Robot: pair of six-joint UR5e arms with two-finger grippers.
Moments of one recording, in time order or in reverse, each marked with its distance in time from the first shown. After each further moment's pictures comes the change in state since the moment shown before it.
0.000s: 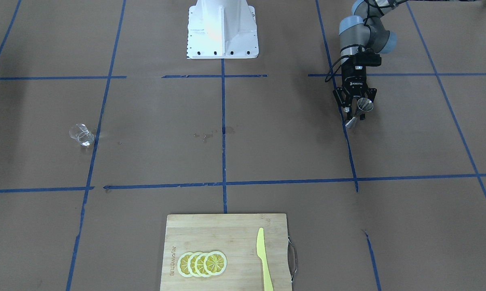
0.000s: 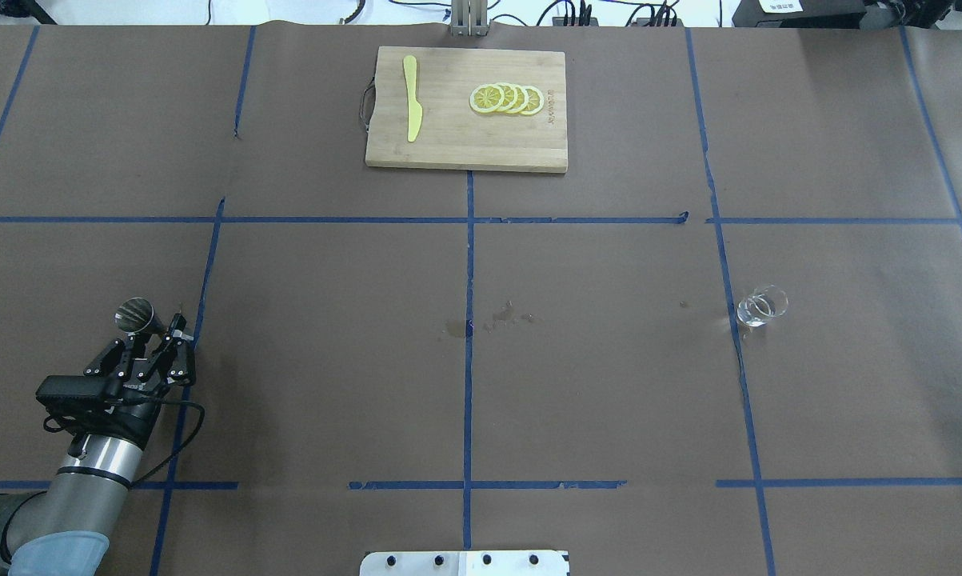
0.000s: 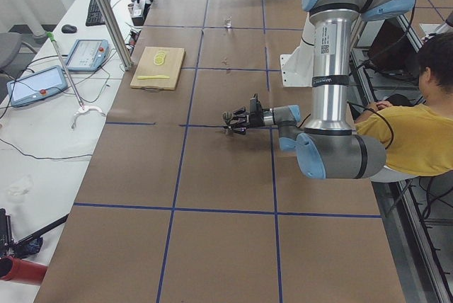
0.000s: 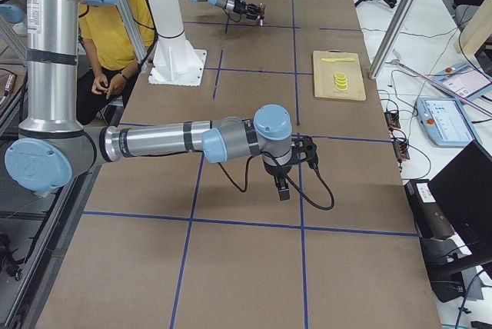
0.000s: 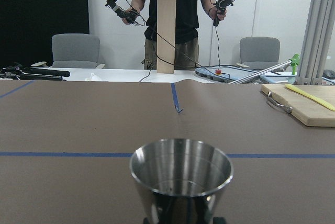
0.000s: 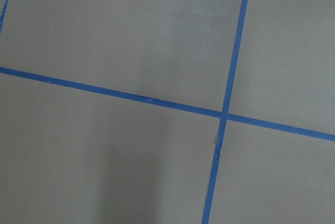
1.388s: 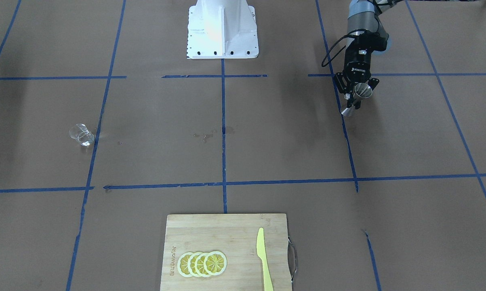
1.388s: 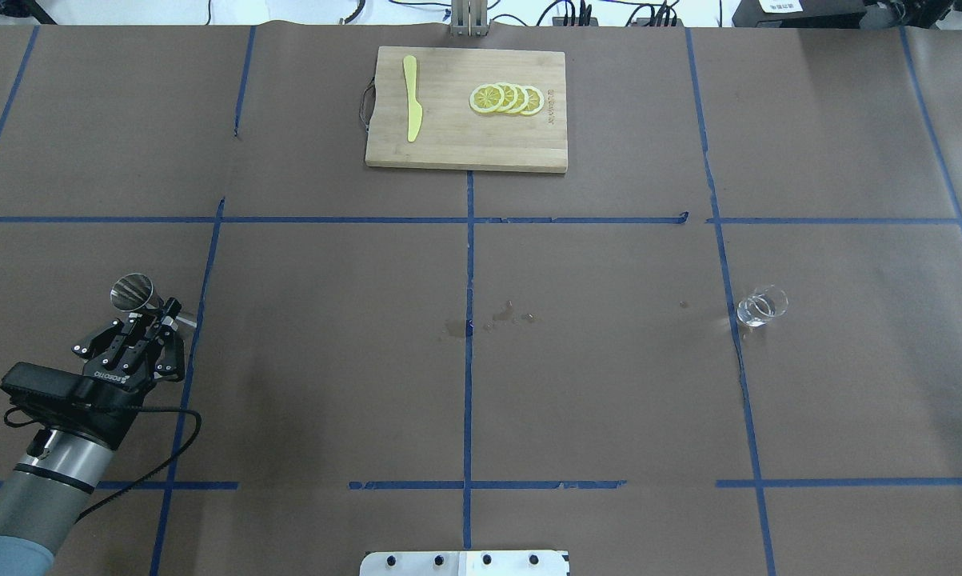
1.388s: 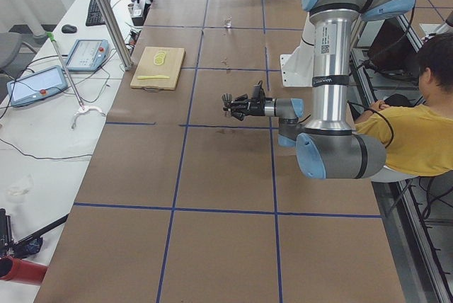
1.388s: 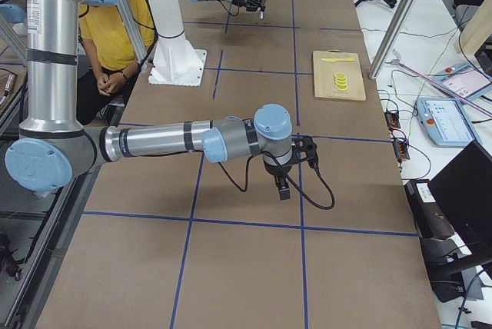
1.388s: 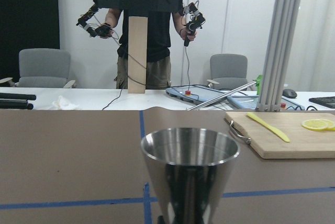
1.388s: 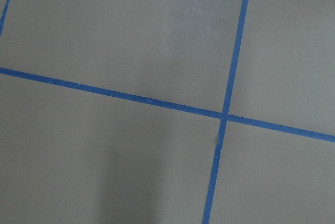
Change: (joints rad) left arm -0.012 -0.001 -0.050 -0.518 -0.060 0.617; right arm 0.000 0.001 0.000 0.000 0.000 0.001
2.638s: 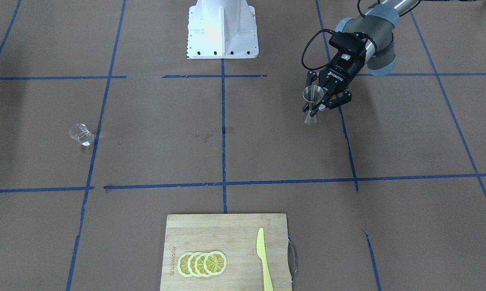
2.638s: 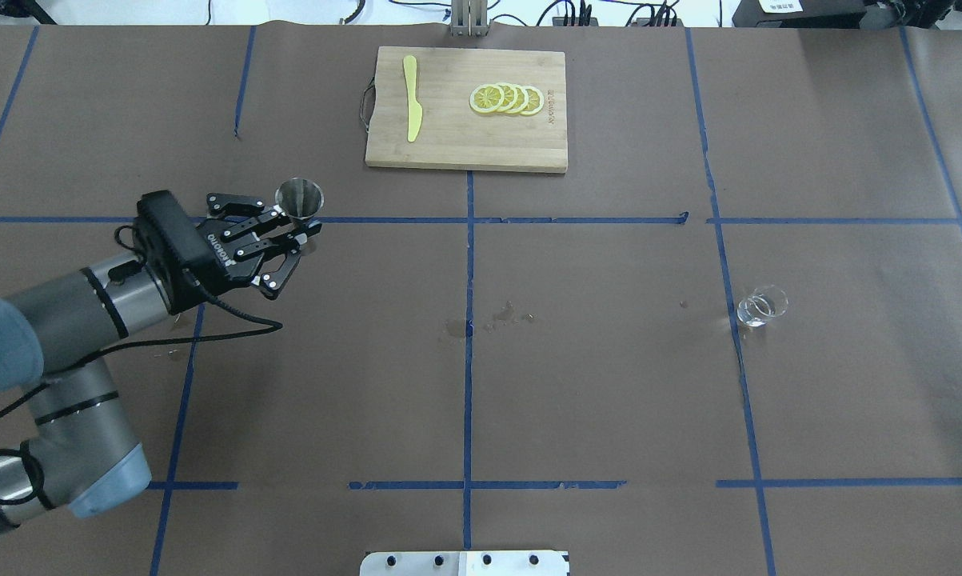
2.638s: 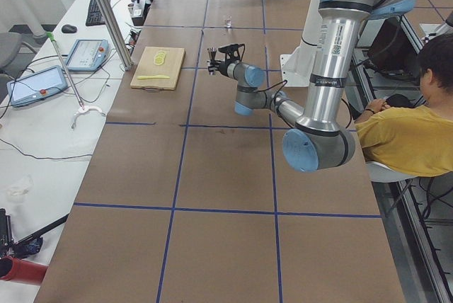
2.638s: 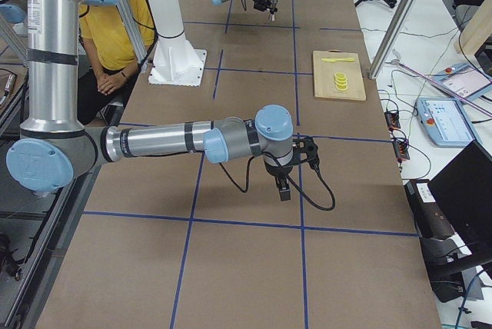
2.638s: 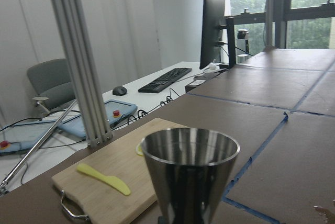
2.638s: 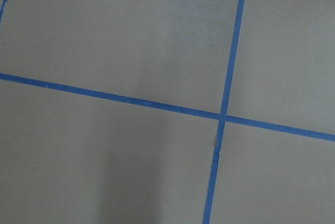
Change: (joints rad) left arm -0.486 -0.318 -0.048 0.179 -1.128 0.496; right arm 0.000 0.010 -0.009 -0.001 -0.002 0.024
